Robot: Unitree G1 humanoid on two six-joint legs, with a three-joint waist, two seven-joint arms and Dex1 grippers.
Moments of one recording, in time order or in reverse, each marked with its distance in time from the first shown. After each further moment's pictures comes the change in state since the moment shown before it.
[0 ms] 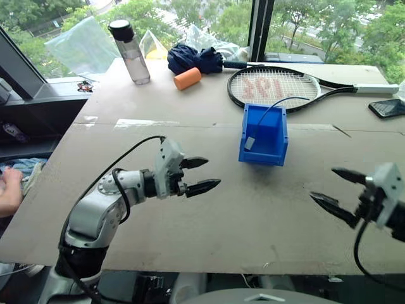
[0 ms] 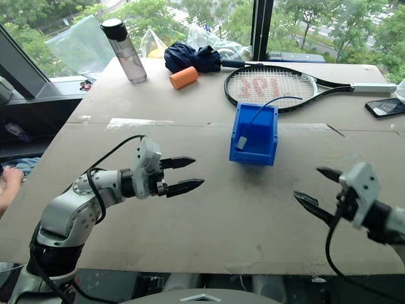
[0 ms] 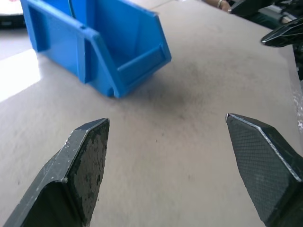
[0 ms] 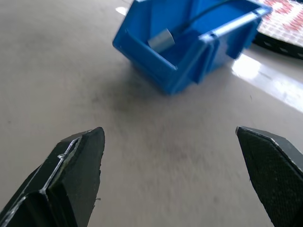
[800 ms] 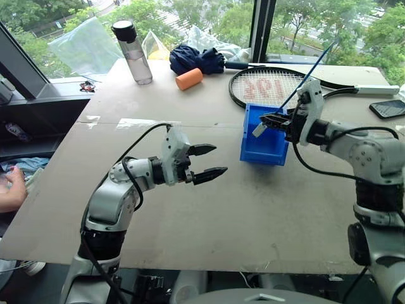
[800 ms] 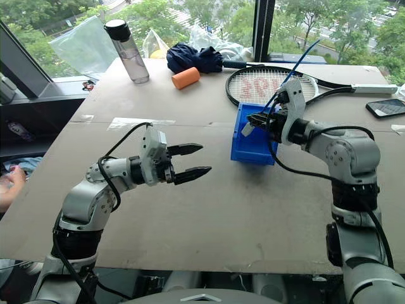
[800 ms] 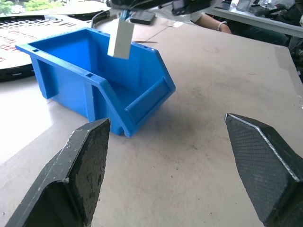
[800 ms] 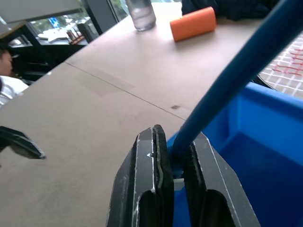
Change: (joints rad) left arm -0.207 -0.180 -0.062 0.147 0.147 -0.131 -0.053; right arm -1.263 0.193 0.535 0.681 0.108 0.589 -0.386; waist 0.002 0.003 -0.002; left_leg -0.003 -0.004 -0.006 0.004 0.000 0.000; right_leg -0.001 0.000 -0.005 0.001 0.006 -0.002
